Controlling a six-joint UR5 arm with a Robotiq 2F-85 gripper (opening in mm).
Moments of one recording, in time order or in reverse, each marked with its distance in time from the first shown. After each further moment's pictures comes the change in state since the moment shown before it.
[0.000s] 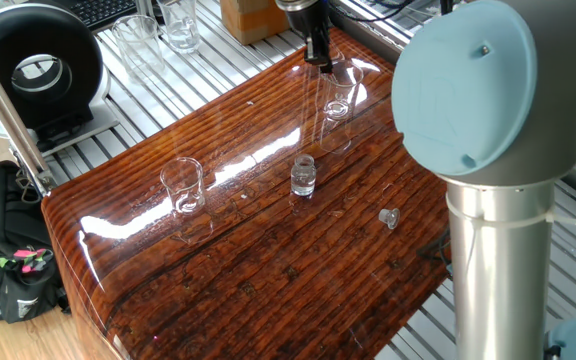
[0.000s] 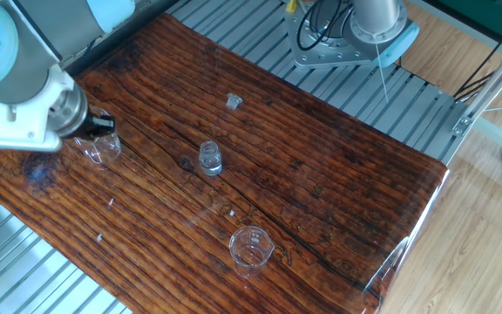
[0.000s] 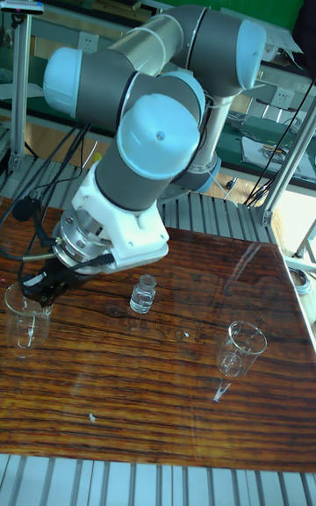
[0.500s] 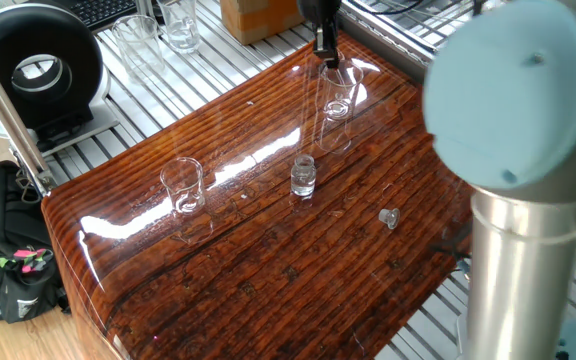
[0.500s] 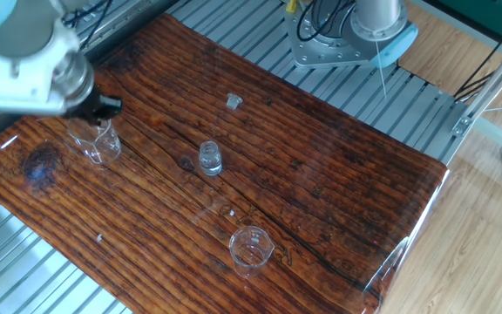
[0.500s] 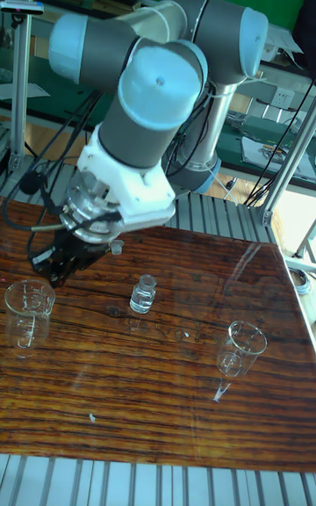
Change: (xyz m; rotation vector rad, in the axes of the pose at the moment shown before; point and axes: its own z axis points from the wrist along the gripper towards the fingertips) arm 0.017 0.019 -0.026 0.001 -0.083 -0.004
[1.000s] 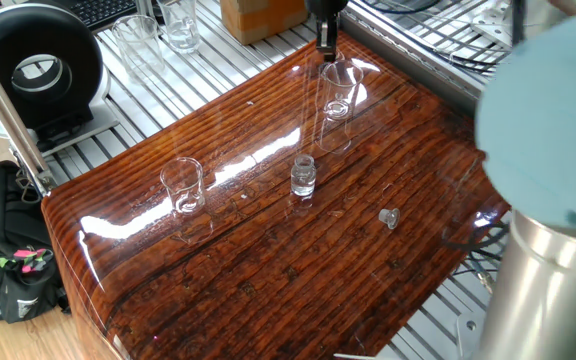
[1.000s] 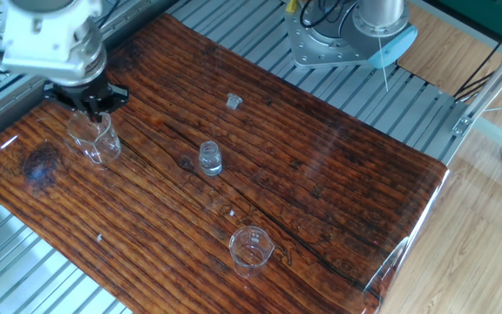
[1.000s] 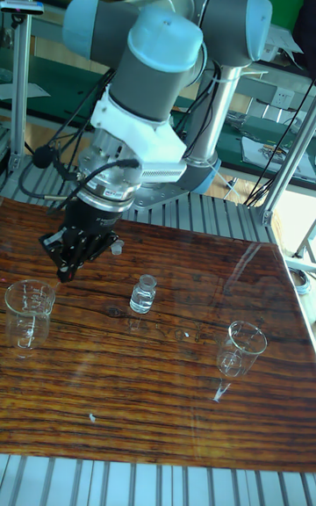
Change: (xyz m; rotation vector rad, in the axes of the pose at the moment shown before) arm -0.014 -0.002 -0.022 0.101 -0.181 -0.018
